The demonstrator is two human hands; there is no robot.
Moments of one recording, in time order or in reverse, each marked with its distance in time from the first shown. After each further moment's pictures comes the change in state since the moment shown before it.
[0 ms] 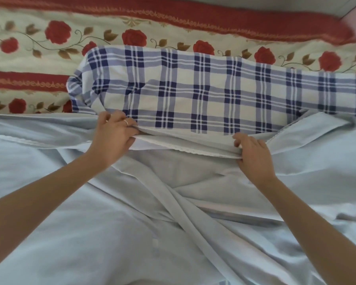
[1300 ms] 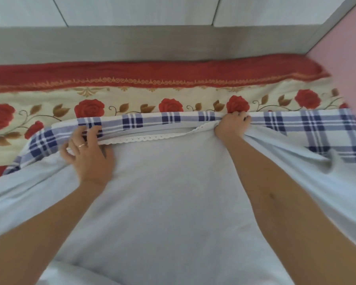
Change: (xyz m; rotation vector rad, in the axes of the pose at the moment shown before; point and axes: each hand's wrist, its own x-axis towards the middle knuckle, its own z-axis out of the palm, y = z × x) left_hand 0.166 -0.024 0.075 -0.113 0.314 -0.650; right_hand 0.265 0.098 0.041 -0.330 -0.301 0.721
